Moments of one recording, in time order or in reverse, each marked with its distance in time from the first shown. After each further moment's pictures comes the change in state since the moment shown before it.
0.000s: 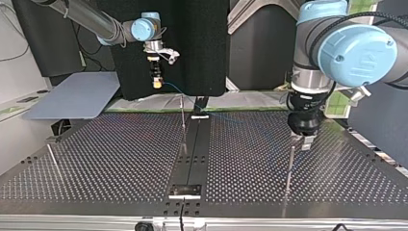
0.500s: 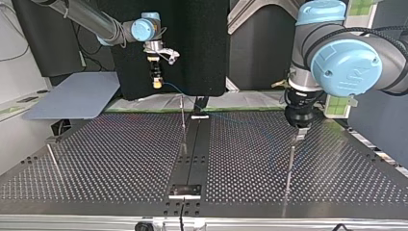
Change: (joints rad) left arm 0.001 -0.030 0.000 -0.105 -0.002 0.024; right arm 0.000 0.000 -0.002 0.004 0.000 -0.002
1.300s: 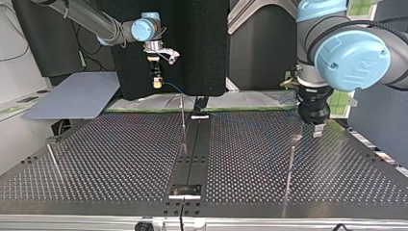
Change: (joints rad) left arm -0.003 0.024 -0.001 -0.019 -0.149 0.017; right arm 0.000 0.000 0.000 0.003 -0.001 -0.001
